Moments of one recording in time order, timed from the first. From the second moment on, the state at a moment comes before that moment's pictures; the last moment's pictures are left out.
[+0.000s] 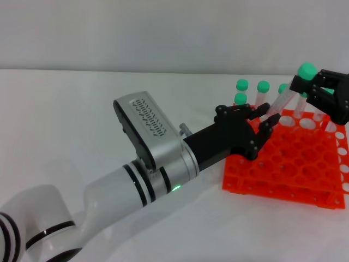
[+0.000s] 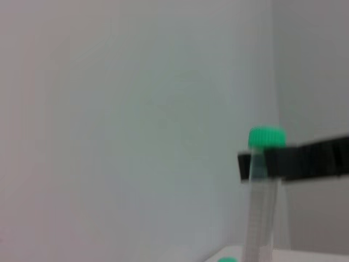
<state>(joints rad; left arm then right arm) -0.78 -2.10 2.83 0.39 -0.78 1.03 -0.26 0.51 2.00 -0.81 -0.63 1.70 1.60 -1.85</state>
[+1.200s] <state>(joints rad) -0.29 -2.10 2.53 0.34 -0.89 1.28 0.03 0.58 2.02 -0.98 -0.66 1.68 1.28 -1.98</state>
